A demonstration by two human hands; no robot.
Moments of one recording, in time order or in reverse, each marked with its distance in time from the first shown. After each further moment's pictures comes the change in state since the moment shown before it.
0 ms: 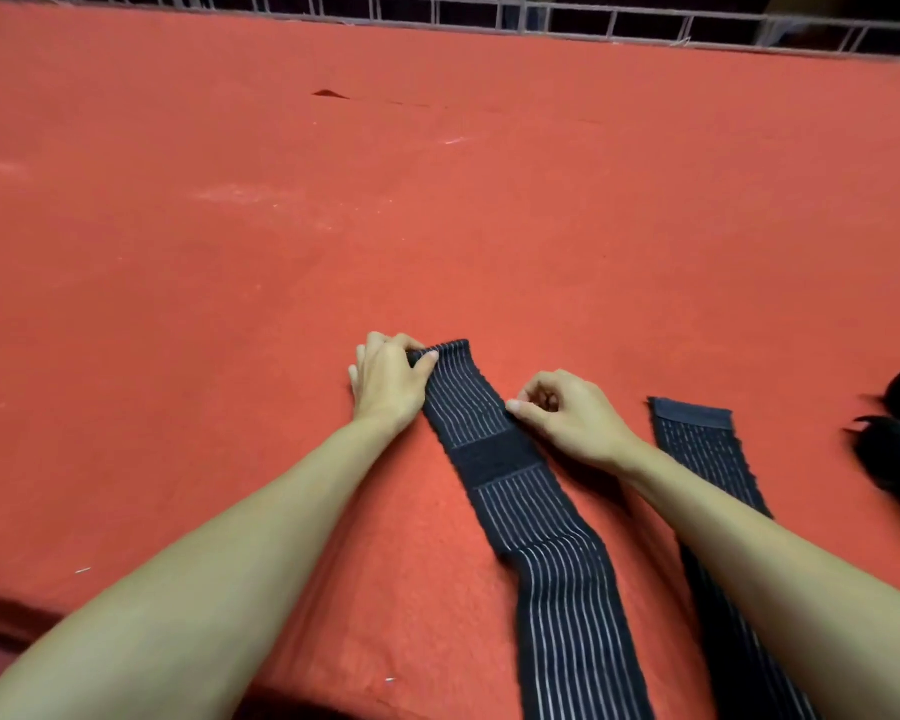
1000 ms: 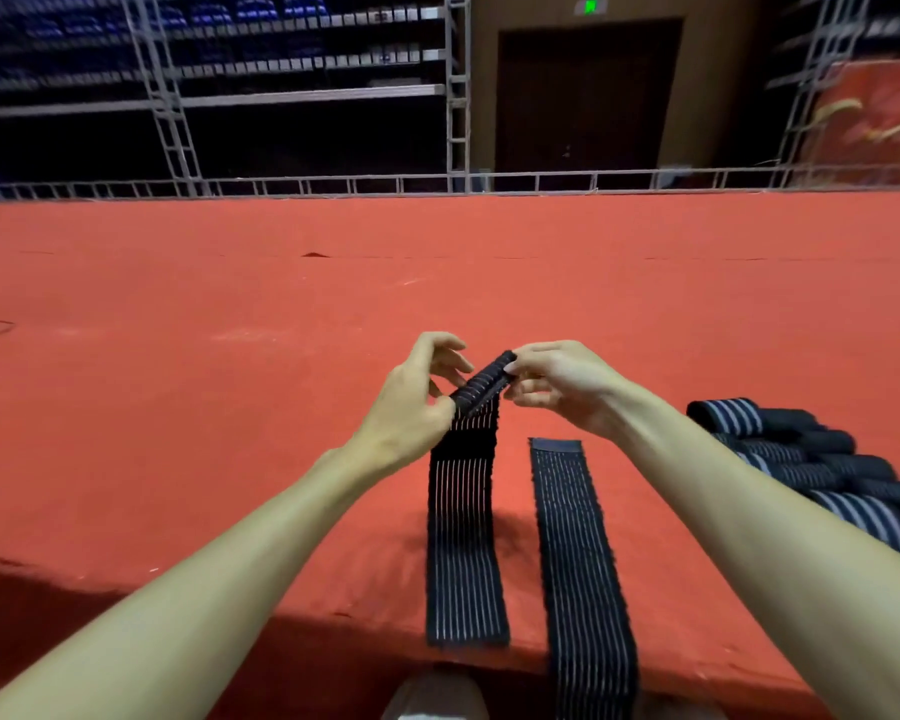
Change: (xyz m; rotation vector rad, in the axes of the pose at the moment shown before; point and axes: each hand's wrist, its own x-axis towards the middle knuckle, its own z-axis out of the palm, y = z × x) left_hand -0.171 0.150 -0.097 -0.383 -0.078 0.741; right_hand -0.130 -0.103 -0.183 0.900 0.005 0.178
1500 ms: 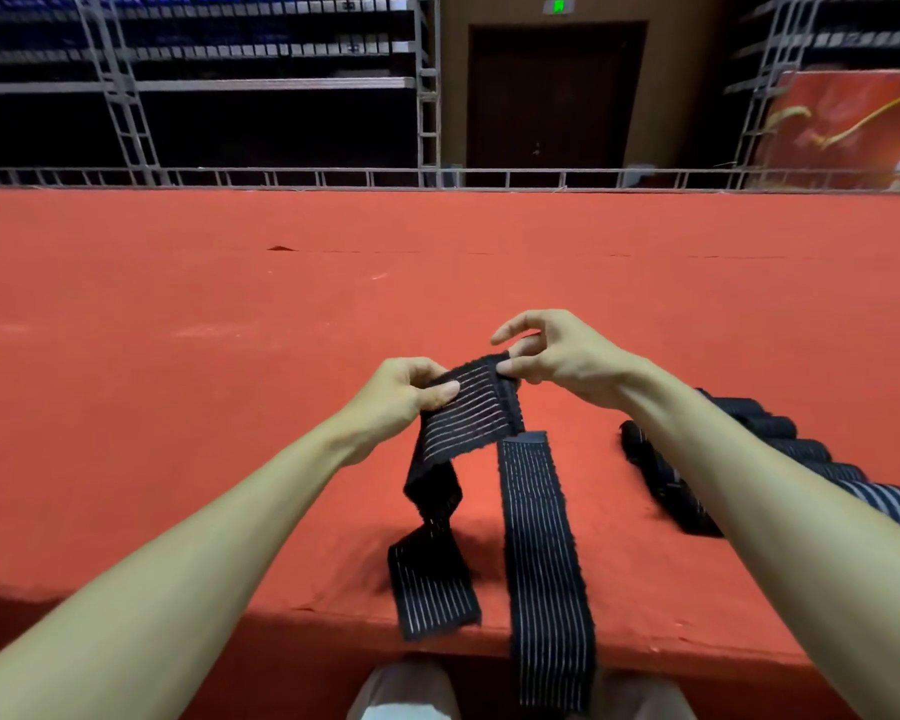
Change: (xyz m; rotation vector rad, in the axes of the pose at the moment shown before) left_hand 0.011 0.009 0.010 -0.272 -0.220 -0.391; right_hand -0.022 -0.021 -0.031 -0.408 -0.035 -0.159
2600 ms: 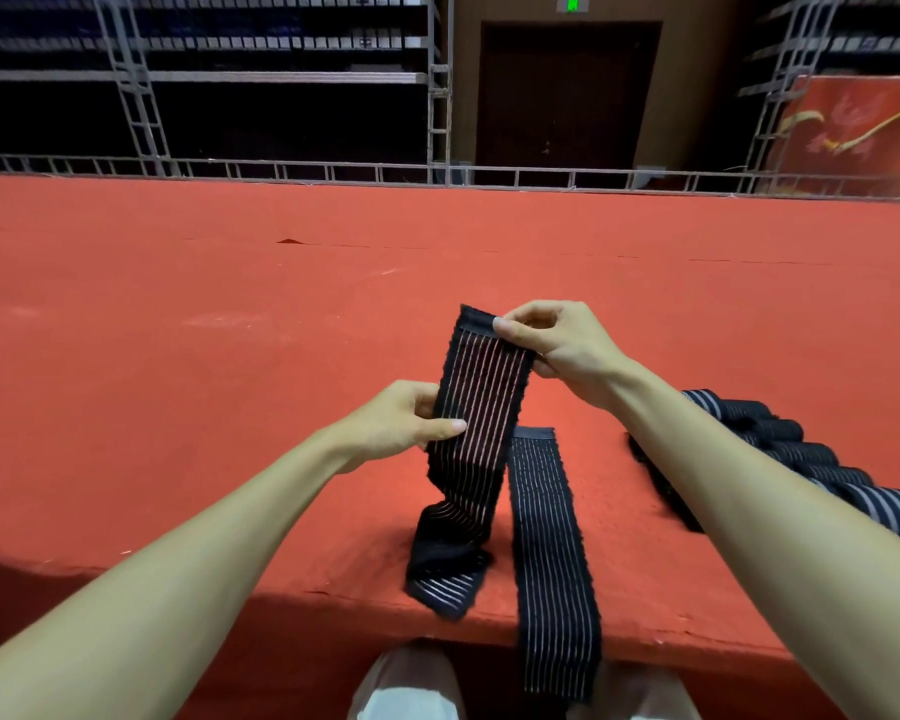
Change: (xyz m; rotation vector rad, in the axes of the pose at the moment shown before) left_hand -0.025 -0.014 -0.012 0.094 -0.213 -0.046; right_hand 0.002 -0.005 0.019 0.203 0.174 -0.085
